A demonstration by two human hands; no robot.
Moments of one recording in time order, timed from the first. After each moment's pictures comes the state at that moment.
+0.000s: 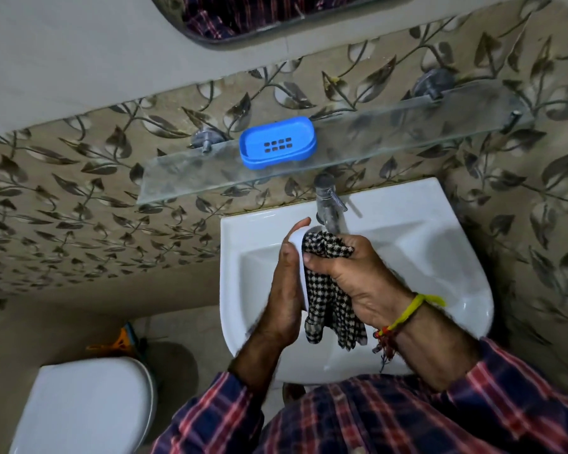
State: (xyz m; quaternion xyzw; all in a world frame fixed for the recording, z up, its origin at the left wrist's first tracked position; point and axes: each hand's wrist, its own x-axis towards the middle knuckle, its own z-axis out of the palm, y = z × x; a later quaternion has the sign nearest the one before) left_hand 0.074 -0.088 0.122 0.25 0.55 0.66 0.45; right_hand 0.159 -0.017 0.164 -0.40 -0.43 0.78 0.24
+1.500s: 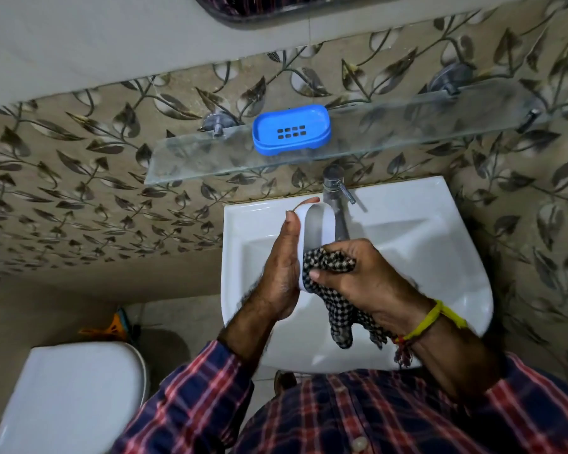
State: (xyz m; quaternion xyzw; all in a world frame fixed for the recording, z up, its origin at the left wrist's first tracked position) left_hand 0.053 -0.084 0.137 0.19 0.53 0.63 0.54; right_hand 0.170 -0.025 0.164 -0.34 -0.65 0.66 0.17
